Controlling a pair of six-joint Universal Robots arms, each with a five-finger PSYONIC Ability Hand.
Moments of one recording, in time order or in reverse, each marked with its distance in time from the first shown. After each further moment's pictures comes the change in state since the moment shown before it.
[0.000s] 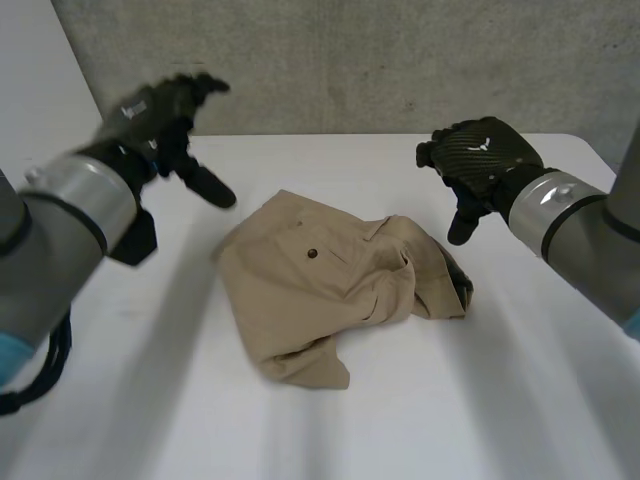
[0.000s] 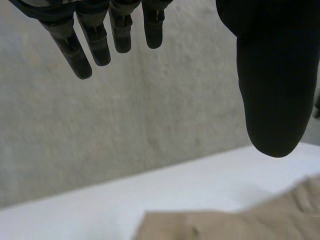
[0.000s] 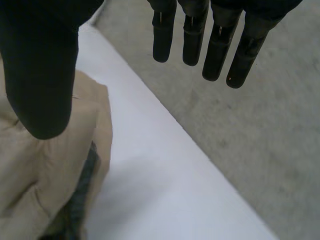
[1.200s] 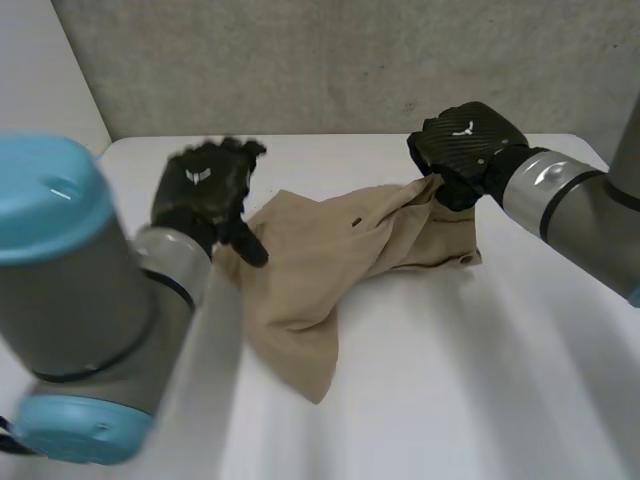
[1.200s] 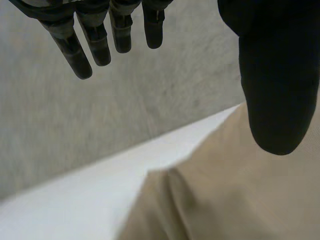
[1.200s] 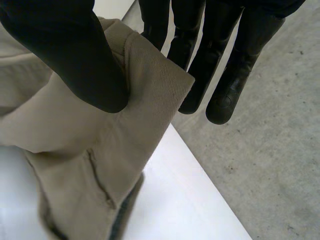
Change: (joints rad) left arm -0.196 -0.091 -0.049 0.130 -0.237 0.230; right arm -0.012 0.043 -0.105 0.047 -0.098 -0.013; left_hand -0.001 0.000 -0.003 0.000 0.000; right_hand 0.618 0.792 0.803 0.824 0.760
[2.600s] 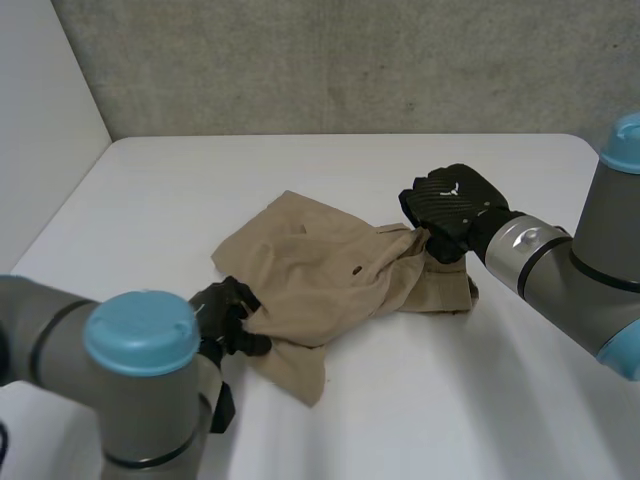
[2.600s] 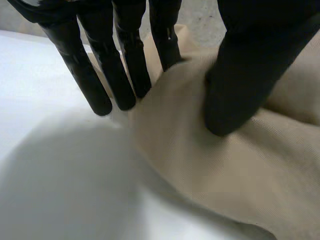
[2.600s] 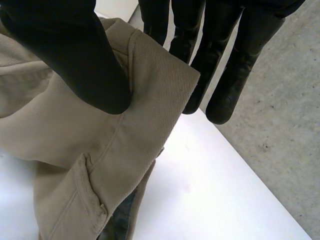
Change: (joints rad) left arm -0.026 -0.243 -0.278 0.169 -0.127 -0.618; right arm 0.012 0.031 0.215 -0.169 0.010 0.022; left_hand 0.660 0.637 0.618 0.630 0.609; right_hand 0.009 0.000 0.000 0.000 0.000
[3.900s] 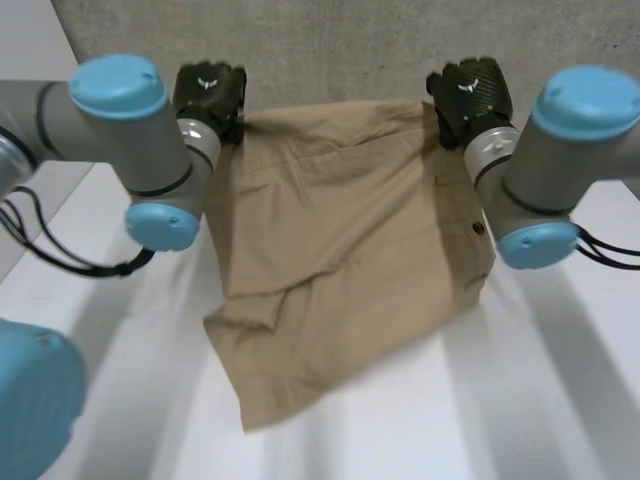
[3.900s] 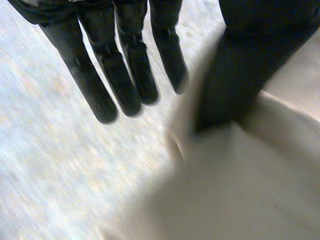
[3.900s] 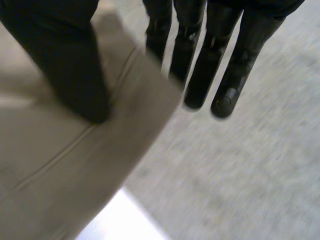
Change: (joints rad) left arm 0.217 -0.473 1.265 -0.244 0.265 0.836; right arm 0.041 0.376 -0.579 -0.206 0.319 0.075; left_hand 0.058 0.160 0.156 0.157 0.137; right_hand -0.129 -0.153 -0.135 -0.137 -0.124
